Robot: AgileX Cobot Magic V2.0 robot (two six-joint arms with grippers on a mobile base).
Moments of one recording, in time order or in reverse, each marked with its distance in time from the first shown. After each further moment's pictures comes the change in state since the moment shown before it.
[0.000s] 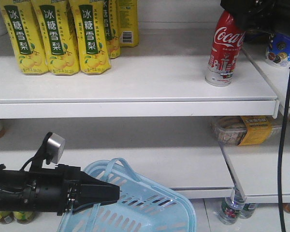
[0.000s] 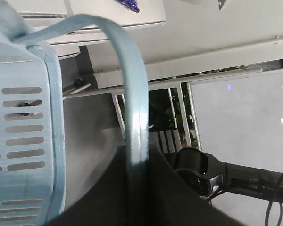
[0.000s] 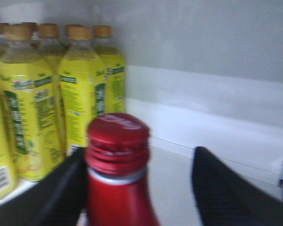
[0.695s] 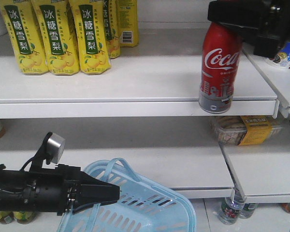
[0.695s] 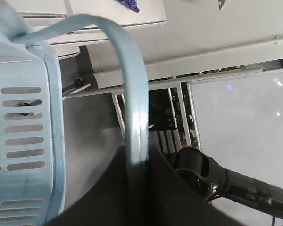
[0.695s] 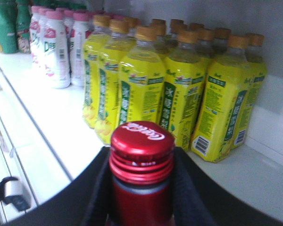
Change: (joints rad) left arm 0.000 0.000 0.000 0.000 0.000 0.000; right arm 0.000 -0.196 -0.008 -0.298 0.395 0.252
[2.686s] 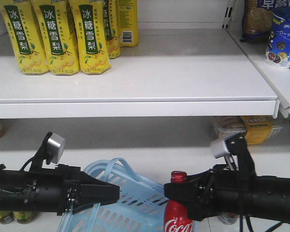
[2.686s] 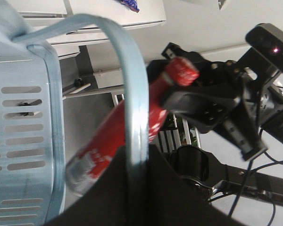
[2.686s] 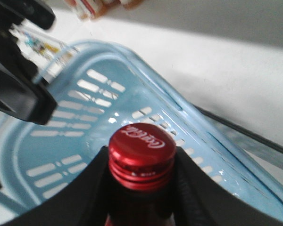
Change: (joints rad) left arm 0.000 0.000 0.000 0.000 0.000 0.000; right arm 0.315 0.072 0.790 0.298 -0.254 -0.117
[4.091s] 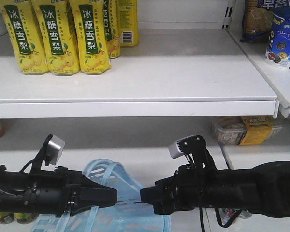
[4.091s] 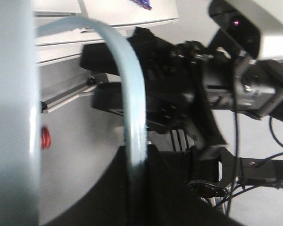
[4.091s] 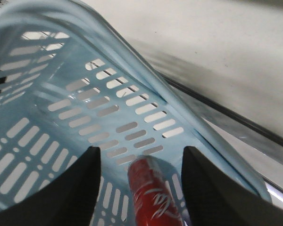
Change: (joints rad) left arm -0.001 0.000 0.000 0.035 -0.037 0.002; right arm 0.158 0.241 -0.129 0.047 -0.146 -0.024
